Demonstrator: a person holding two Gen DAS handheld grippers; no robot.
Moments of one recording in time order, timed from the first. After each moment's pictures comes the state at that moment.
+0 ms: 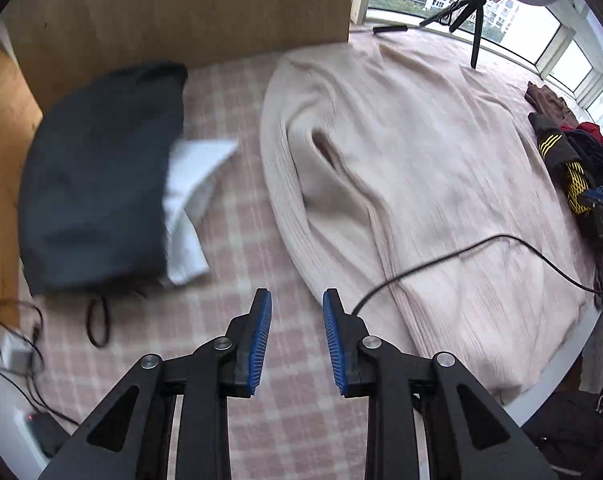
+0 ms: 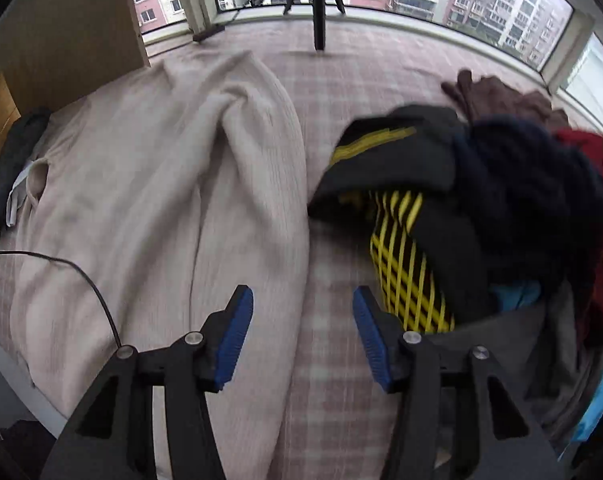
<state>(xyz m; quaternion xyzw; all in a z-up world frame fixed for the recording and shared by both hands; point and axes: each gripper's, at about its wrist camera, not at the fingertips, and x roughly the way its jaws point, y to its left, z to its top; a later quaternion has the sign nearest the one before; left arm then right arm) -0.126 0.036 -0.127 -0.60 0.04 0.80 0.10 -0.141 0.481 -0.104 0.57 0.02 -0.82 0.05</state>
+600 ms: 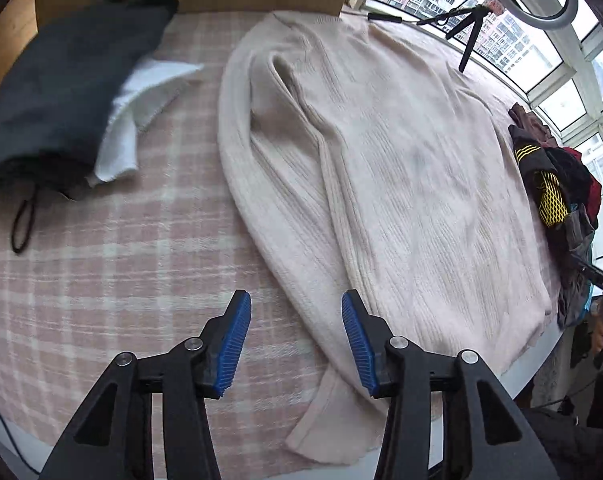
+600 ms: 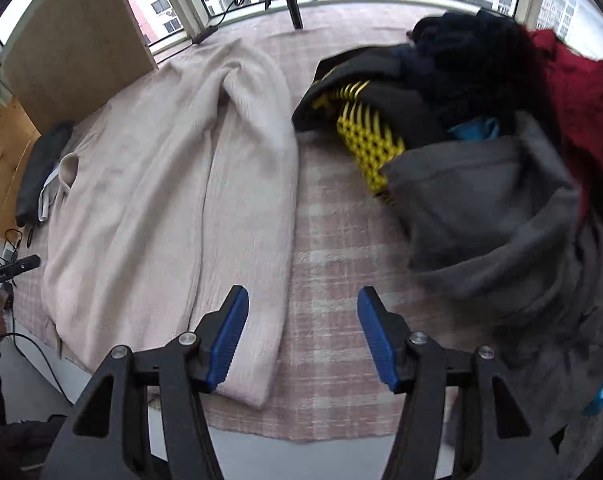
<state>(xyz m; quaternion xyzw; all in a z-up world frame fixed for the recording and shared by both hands) -0.086 0.064 -0.154 -0.61 -0.06 0.78 0.11 -0.064 0.506 -0.100 0.57 -0.06 -0.82 0.07</state>
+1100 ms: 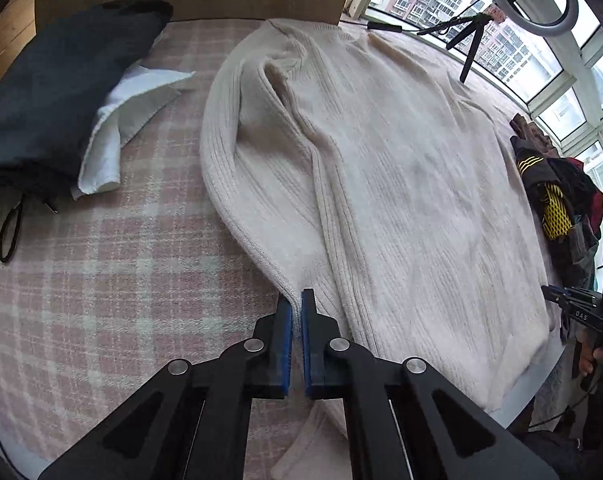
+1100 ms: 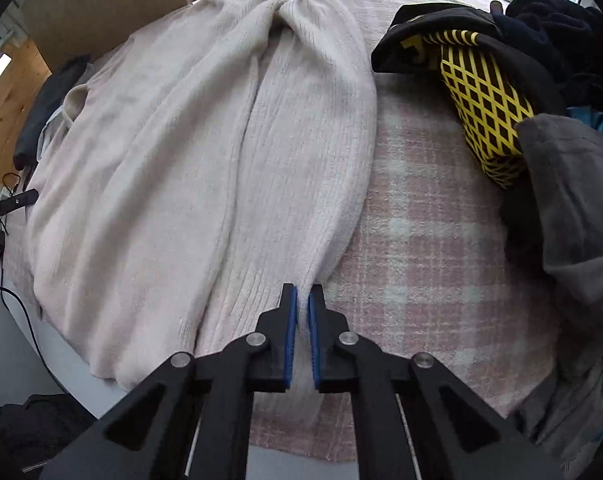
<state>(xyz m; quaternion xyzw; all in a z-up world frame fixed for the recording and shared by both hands) -0.087 0.069 -0.144 -0.57 -0.07 0.81 0.11 -0.064 0.460 -0.139 0.61 -0.02 -0.79 0.12</state>
